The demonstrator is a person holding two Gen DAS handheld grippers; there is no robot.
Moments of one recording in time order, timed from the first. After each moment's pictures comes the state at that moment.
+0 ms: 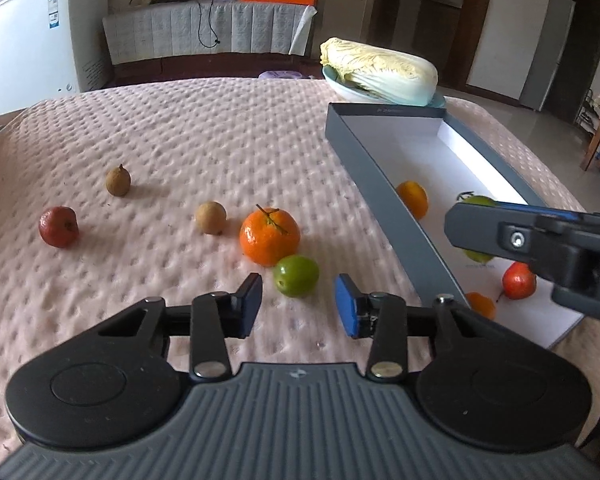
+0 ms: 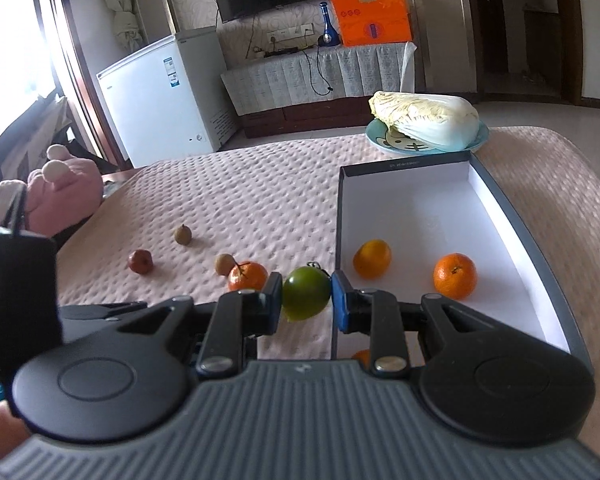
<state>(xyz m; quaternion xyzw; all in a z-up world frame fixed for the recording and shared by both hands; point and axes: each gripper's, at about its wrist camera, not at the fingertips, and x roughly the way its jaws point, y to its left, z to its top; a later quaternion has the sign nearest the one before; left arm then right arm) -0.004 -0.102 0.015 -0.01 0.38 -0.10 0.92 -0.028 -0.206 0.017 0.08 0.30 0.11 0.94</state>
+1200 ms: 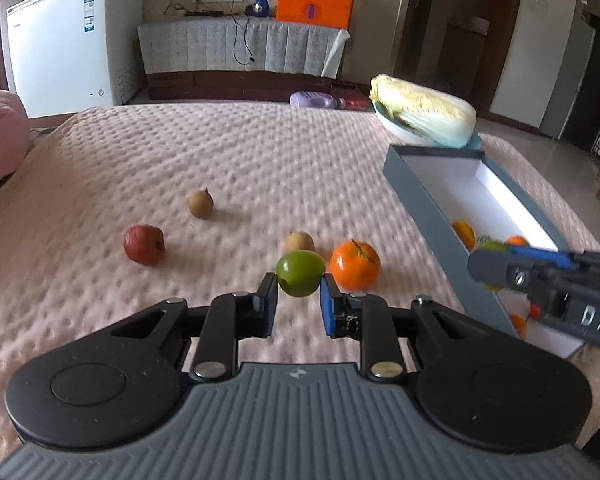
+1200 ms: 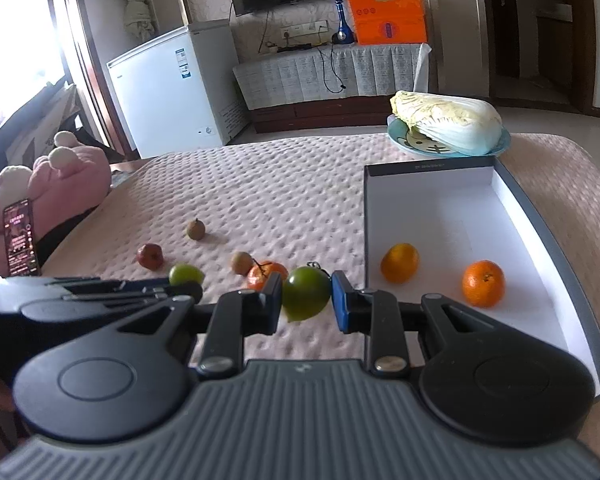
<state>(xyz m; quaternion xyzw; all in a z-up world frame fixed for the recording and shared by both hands) -0.018 -0.038 0.048 -0.03 0.35 -0.06 0.93 -0.021 -0.184 0.015 0.06 0.30 0.12 0.94</state>
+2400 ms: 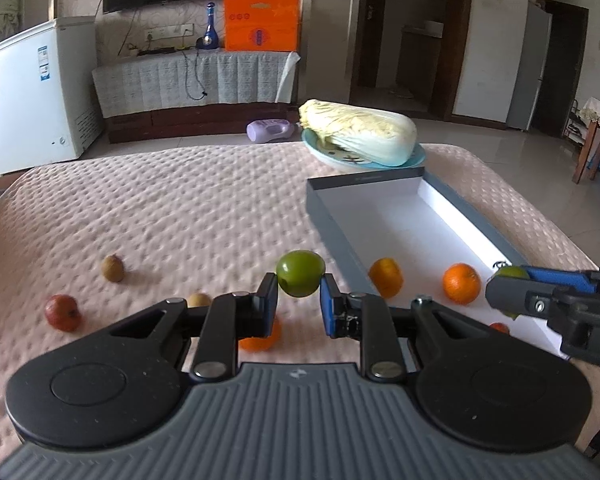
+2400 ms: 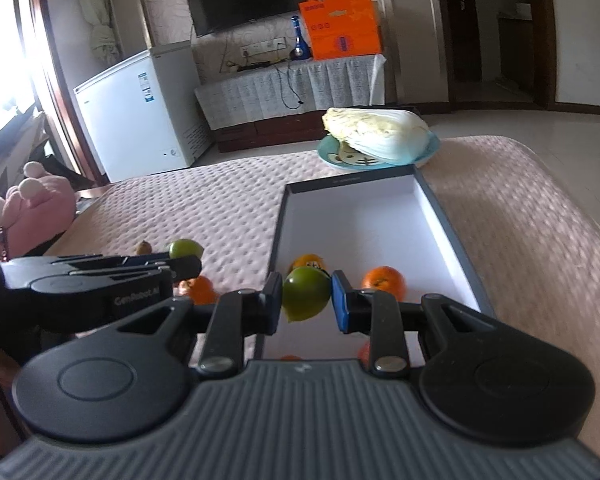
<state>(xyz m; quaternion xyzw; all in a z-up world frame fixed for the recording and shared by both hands) 0.003 -0.122 0.059 0.01 0.31 -0.12 0.94 -0.041 -0.253 0.025 0.08 0.29 0.06 0.95</state>
